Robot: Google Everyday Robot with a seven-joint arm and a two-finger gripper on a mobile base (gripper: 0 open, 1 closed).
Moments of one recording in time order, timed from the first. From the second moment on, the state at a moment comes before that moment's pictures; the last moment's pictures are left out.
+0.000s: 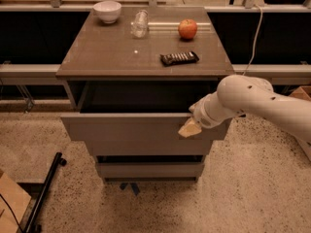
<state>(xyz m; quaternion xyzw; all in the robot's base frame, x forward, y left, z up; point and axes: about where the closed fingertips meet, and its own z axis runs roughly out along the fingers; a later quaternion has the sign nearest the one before) 0.615 -0.134 0.678 -0.51 0.81 0.05 0.28</state>
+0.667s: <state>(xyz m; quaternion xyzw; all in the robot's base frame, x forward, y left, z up) 0.589 -0.147 0.680 -0.49 0.83 0.05 0.27</state>
